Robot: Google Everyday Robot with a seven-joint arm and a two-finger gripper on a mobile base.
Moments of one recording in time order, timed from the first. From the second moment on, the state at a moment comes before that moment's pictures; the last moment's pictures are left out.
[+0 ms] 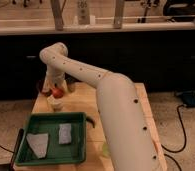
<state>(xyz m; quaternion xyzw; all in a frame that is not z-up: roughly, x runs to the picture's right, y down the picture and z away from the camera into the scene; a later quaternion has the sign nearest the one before) -0.234 -0.003 0.844 -0.19 -0.28 -0.56 0.76</state>
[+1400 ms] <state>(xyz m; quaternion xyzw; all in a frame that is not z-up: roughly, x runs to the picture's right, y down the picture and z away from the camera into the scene) -0.237 0.000 0.838 -0.17 -0.29 -0.56 0.76</state>
